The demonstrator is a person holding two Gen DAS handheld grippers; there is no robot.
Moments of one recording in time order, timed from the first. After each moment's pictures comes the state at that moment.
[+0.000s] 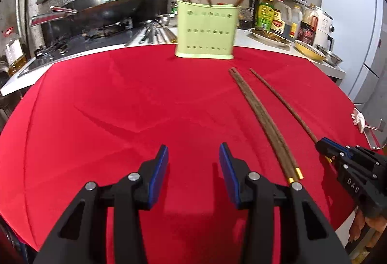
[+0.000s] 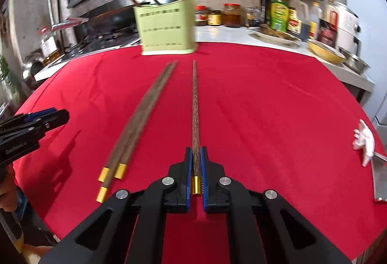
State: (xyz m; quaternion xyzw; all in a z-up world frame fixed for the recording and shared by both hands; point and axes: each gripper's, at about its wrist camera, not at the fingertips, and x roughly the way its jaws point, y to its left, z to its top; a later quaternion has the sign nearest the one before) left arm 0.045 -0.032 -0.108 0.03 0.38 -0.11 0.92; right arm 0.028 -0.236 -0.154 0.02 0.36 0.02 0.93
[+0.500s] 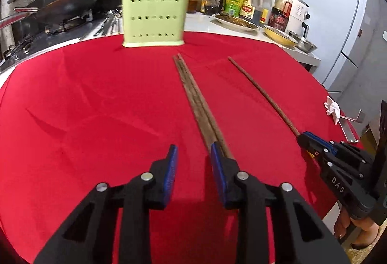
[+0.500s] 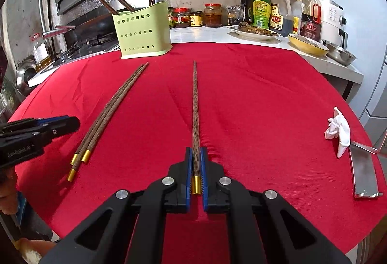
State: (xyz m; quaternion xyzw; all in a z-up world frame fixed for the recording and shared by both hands) left arm 0.050 -0.093 -0.119 0.02 0.42 -0.19 0.89; right arm 0.014 -0.274 -0.156 0.03 0.35 0.01 0.94
